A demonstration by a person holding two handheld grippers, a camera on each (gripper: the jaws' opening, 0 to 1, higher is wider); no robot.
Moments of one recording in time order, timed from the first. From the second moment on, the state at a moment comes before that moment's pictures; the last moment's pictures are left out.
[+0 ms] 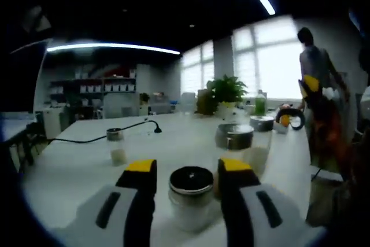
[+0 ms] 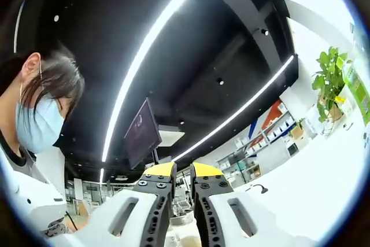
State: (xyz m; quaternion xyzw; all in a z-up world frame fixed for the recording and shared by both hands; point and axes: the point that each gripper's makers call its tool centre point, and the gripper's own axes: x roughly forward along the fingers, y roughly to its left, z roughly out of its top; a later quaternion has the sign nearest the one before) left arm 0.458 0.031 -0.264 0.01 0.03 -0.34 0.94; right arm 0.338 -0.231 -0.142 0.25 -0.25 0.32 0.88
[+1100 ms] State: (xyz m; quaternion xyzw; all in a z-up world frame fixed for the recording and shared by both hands) left arm 0.455 0.024 -0.266 0.07 0.05 -0.44 0.89; right arm 0.342 -0.249 -0.150 0.26 -0.25 0.30 0.89
